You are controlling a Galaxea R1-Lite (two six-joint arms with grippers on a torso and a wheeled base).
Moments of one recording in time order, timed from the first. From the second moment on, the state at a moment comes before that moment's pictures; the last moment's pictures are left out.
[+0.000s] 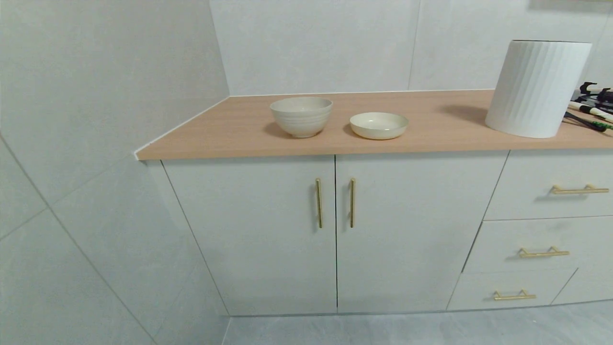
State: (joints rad) left arm 0.01 0.00 0.00 0.00 0.02 0.00; right arm 0.00 0.00 0.00 0.00 0.02 0.02
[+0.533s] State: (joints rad) left arm 0.01 0.00 0.00 0.00 0.02 0.00; right arm 0.00 0.00 0.00 0.00 0.02 0.02
